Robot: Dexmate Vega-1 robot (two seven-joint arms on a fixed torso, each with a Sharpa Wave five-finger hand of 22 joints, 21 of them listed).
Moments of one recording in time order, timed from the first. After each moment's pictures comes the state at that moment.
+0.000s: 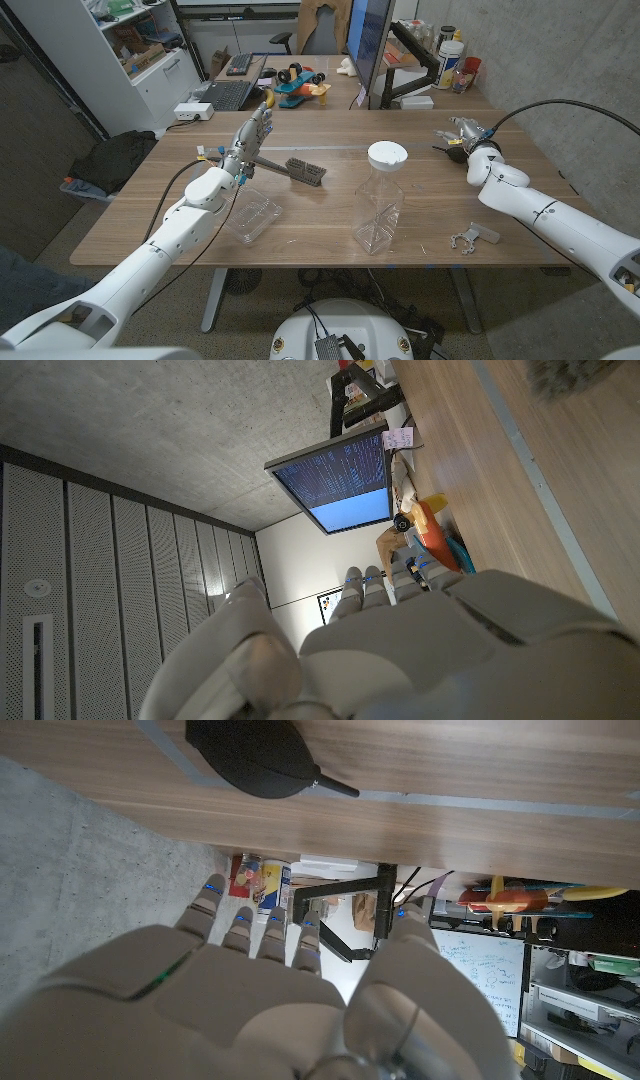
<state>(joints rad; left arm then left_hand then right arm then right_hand) 0.88 0.61 0.35 -1.51 -0.63 -0.22 0.00 0.29 0.04 0.25 0.04 0.20 -0.01 0.07 0.19 0.17 -0.07 0.06 0.21 0.20 -0.09 0.08 0.19 0.18 -0.11 0.09 0.21 0.17 -0.62 -0.81 -0.67 -1.54 -0.29 -0.58 -0.23 0.35 0.01 0.19 -0.12 0.22 0.13 -0.08 0.18 0.19 0.04 0.03 0.18 0.20 -0.06 0.12 0.19 0.20 0.08 0.21 0.18 0.17</state>
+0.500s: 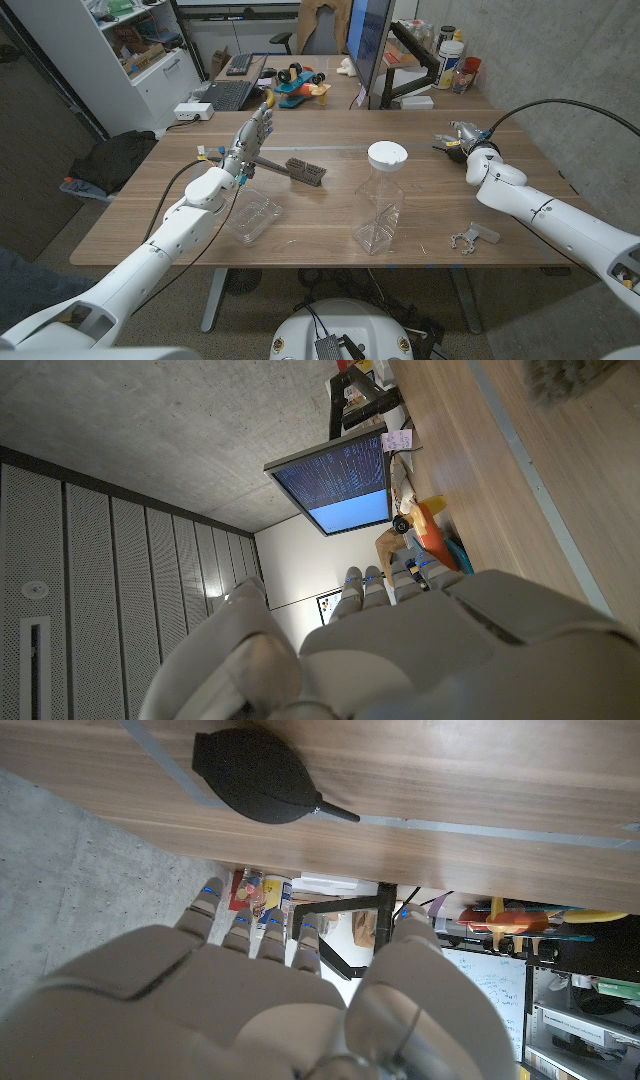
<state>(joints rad) 0.87 0.61 0.35 -1.52 -0.63 -0.21 0.00 0.29 0.04 0.25 0.04 0.20 -0.01 0.07 0.19 0.17 -0.07 0.06 0.21 0.20 -0.09 0.08 0.19 0.18 -0.11 0.09 0.21 0.17 -0.59 -0.81 -0.70 -1.51 -0.29 -0.60 -0.19 0.34 0.00 0.18 -0.12 0.22 0.11 -0.08 0.18 0.19 0.01 0.03 0.18 0.20 -0.07 0.11 0.19 0.20 0.06 0.21 0.18 0.17</state>
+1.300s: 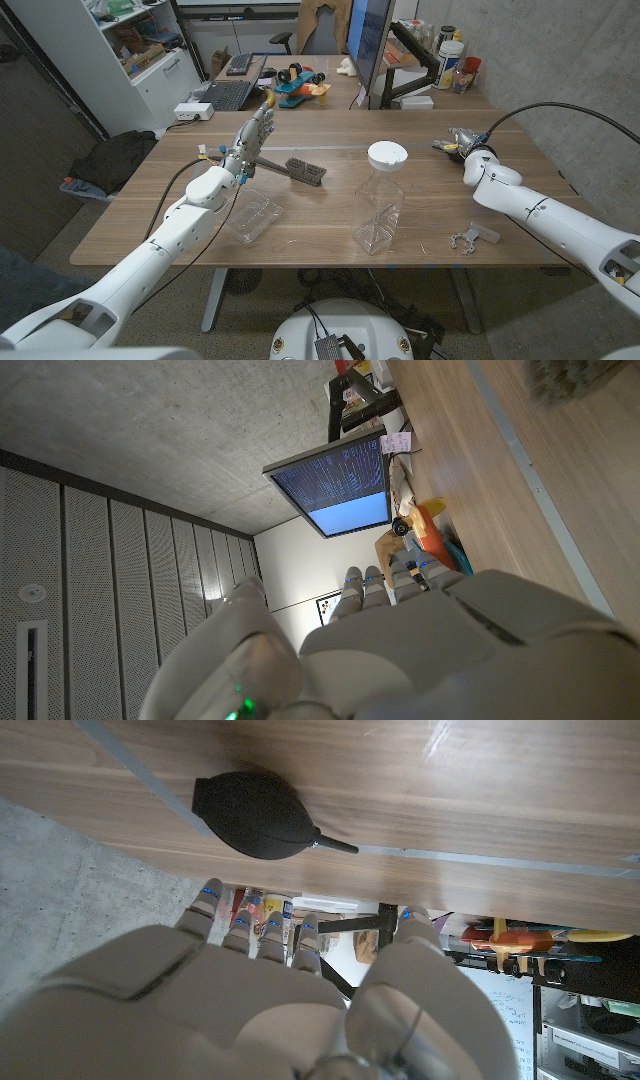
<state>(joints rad) 0.86 0.60 0.36 -1.50 -0.63 -0.20 -0.01 0.29 0.04 0.25 0.04 0.20 0.00 0.08 0.19 0.17 -0.07 0.06 0.21 0.20 -0.09 0.08 0.19 0.18 -0.11 0.09 0.21 0.17 -0.56 -0.79 -0.73 -1.47 -0.28 -0.61 -0.16 0.33 -0.01 0.18 -0.12 0.23 0.10 -0.08 0.18 0.19 0.00 0.03 0.18 0.20 -0.08 0.12 0.19 0.20 0.04 0.21 0.18 0.17</state>
